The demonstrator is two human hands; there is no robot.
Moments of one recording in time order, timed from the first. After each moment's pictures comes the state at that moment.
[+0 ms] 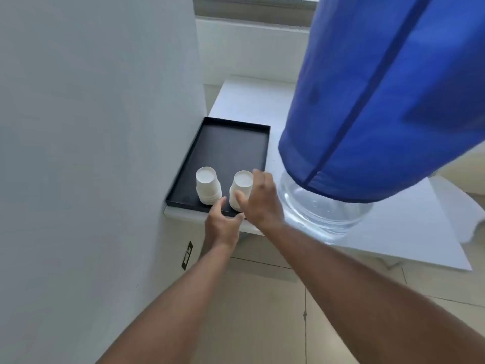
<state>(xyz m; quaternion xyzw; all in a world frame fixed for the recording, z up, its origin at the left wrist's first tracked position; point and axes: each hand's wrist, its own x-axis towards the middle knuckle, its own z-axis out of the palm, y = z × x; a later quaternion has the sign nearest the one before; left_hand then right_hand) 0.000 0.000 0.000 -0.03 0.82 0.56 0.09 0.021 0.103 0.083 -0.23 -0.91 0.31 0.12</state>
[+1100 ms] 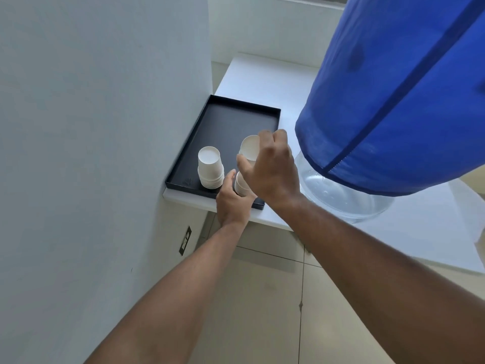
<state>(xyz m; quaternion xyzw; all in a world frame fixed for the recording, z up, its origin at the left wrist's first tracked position) -0.017 0.031 -0.003 -0.02 0.80 0.59 0.06 0.003 0.105 0.118 -0.18 -0.93 0.19 0.25</state>
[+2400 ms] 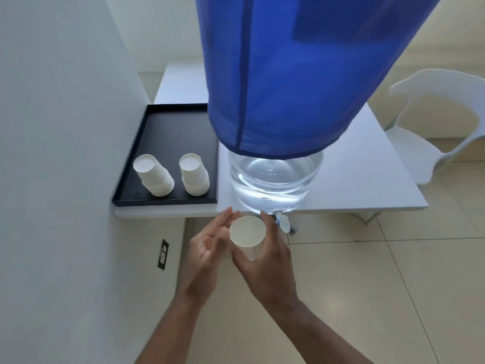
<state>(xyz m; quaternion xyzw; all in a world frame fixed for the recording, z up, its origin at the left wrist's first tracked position) 0.120 -0.009 0.019 0.22 0.66 0.68 0.25 0.219 0.096 0.026 -0.31 -0.82 0.42 0.25</state>
